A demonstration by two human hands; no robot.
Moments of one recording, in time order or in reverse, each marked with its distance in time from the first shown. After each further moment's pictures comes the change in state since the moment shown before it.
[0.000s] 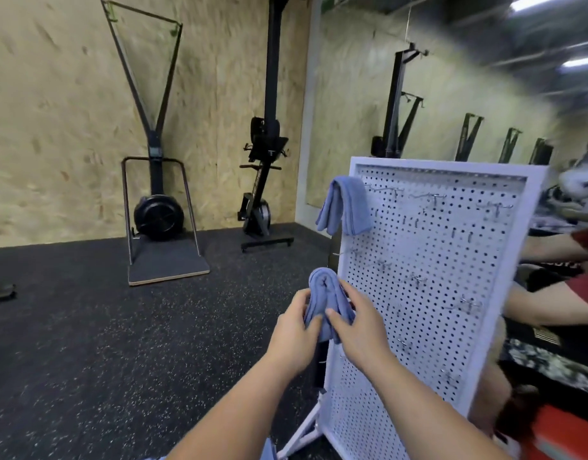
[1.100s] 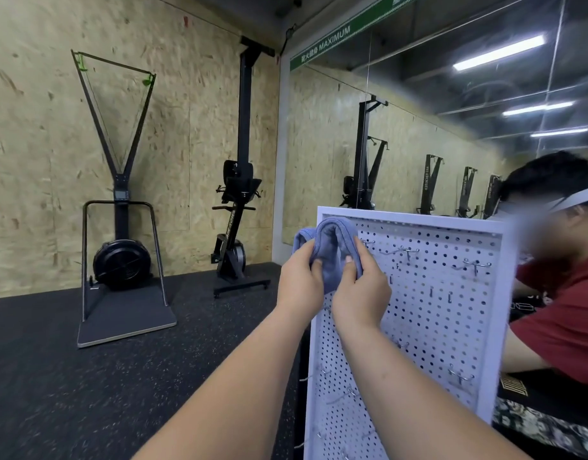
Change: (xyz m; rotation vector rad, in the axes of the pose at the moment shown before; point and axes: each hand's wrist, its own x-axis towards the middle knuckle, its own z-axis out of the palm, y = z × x) left_hand 0.183 0.127 0.033 -0.064 0.193 0.283; right_hand 0.160 -0.065 -0.048 0.082 0.671 -0.025
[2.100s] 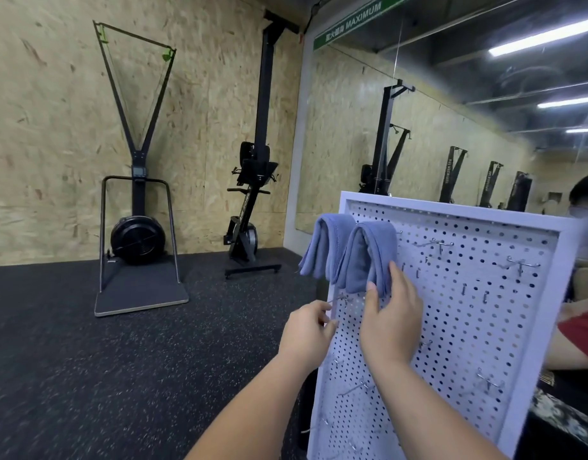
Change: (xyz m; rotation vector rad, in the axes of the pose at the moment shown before) left_hand -0.055 -0.114 0.012 0.293 -0.218 -0.190; right_hand -0.023 0.054 -0.018 -0.337 -0.043 -0.142
